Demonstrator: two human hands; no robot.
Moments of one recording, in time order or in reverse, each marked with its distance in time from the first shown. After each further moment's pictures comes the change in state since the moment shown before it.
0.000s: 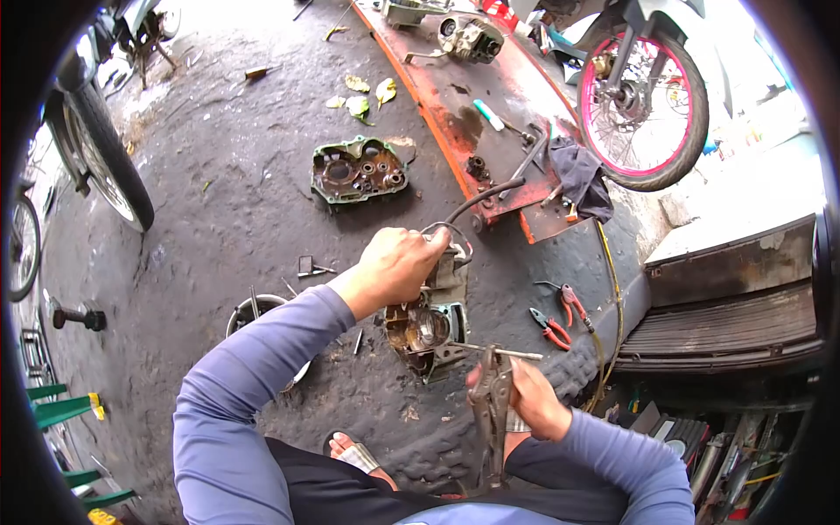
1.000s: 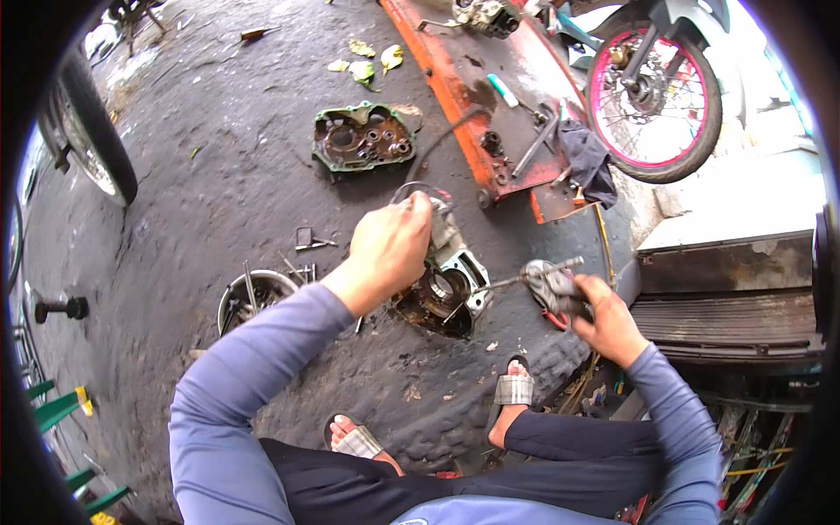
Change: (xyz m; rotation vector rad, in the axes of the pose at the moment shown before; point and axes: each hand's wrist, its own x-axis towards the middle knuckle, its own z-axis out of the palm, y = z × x) left_hand -0.029 -0.009 0.008 -0.182 0.186 -0.317; right_hand 0.002 -0.115 -0.070 -1.530 0.188 -0.332
